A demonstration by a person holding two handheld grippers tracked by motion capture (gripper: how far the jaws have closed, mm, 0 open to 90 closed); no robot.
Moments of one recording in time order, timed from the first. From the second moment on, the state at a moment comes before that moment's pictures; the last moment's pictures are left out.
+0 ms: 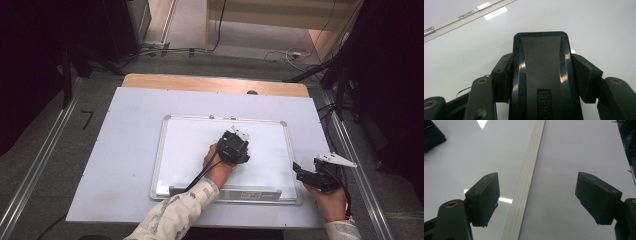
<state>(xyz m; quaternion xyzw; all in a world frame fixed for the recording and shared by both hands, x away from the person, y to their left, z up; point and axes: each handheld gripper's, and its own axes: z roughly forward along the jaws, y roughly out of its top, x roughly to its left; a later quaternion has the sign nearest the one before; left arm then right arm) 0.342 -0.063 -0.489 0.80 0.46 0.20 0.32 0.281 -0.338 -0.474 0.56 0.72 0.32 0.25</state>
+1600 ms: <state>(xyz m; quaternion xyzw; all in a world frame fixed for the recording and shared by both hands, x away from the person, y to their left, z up) 0.349 -0.072 -0.489 0.80 0.47 0.21 0.32 0.281 -0.338 -0.474 0.56 0.72 0.32 0.24</state>
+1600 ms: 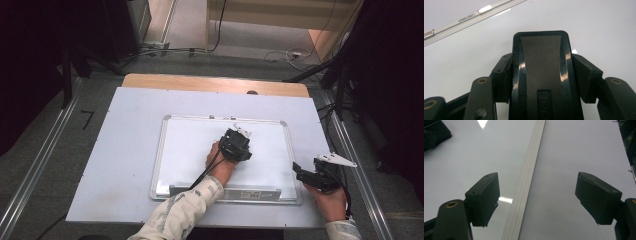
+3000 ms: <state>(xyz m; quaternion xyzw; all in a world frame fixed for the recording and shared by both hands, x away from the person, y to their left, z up) 0.346 -0.059 -0.489 0.81 0.46 0.21 0.31 0.282 -0.336 -0.476 0.56 0.72 0.32 0.24</state>
